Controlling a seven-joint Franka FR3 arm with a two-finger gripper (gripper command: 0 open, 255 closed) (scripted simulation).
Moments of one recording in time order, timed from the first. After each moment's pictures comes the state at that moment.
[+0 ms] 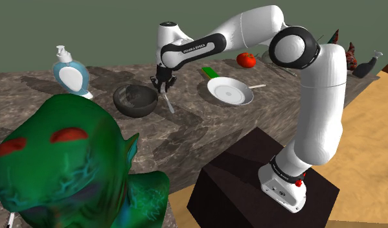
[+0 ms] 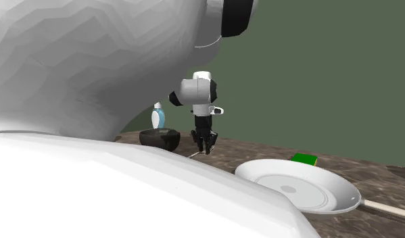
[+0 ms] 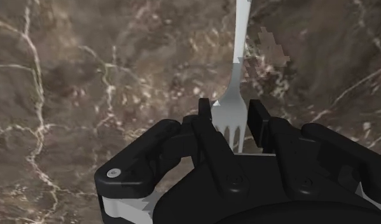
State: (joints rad) arm 0.08 0.54 0.27 -1.60 -0.20 2.19 0.69
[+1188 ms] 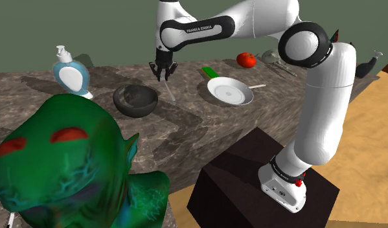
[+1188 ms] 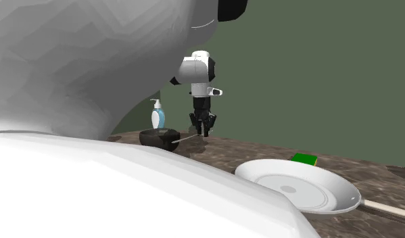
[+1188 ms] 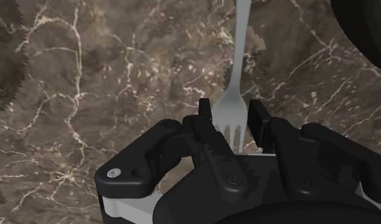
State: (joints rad) arm 0.08 0.46 0.30 -1.52 -0.17 2.02 0.67
